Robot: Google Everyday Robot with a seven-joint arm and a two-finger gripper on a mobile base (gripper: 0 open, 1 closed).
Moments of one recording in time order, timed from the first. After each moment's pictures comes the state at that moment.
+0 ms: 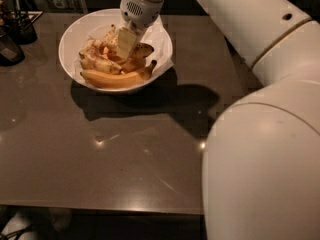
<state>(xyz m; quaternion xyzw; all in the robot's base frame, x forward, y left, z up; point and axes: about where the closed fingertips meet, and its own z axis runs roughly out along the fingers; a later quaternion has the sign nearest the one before) 0.644 0.068 0.939 -0.56 0.80 0.12 0.16</state>
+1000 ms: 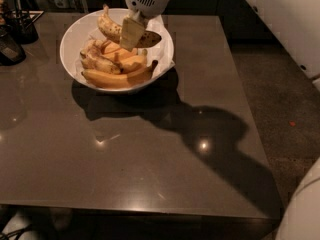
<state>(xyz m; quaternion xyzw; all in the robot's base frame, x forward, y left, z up) 0.602 0.055 0.989 -0.61 0.75 0.08 0.24</state>
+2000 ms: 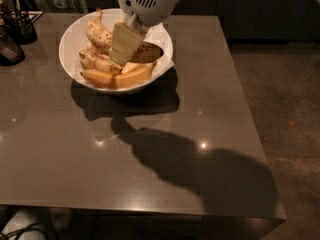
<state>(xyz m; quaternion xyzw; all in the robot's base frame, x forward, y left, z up) 0.492 0.060 1.022 -0.59 0.76 0.12 0.23</state>
